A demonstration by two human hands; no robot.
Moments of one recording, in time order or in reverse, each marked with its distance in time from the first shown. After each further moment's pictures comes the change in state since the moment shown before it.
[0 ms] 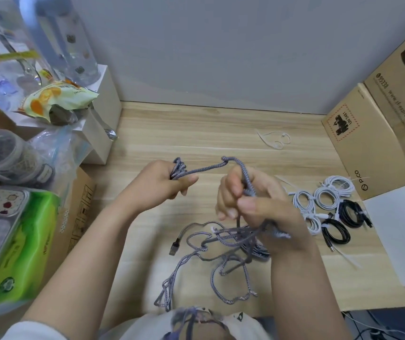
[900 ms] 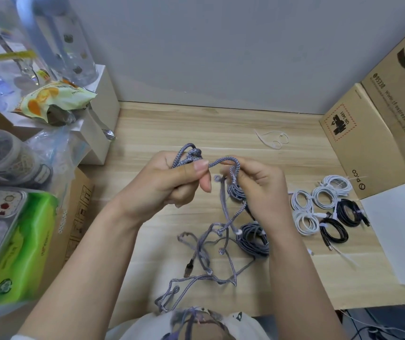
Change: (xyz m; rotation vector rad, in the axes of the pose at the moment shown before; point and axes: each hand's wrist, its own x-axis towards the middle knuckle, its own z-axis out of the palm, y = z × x) left_hand -0.026 0.039 0.002 -0.615 -0.221 0.222; right_hand 0.016 0.015 -0.016 -0.688 0.490 -0.150
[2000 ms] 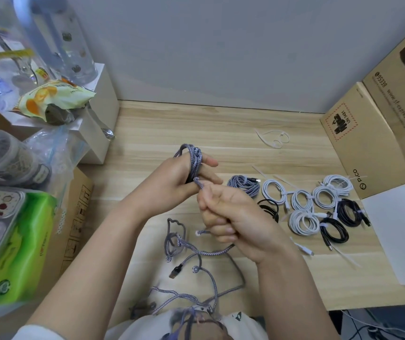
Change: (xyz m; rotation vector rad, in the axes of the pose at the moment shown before) left_hand 0.020 -0.029 -0.012 0.557 0.000 0.086; right_hand -0.021 -0.023 0.016 0.532 -0.495 0.616
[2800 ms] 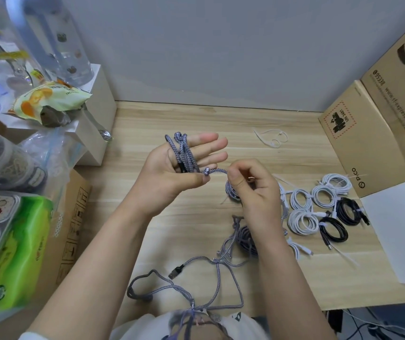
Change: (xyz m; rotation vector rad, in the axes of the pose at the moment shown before) left_hand -0.001 0.022 0.008 -0.571 0.220 -0.019; right_hand 0.021 0.015 -0.030 -0.401 0.601 -0.681
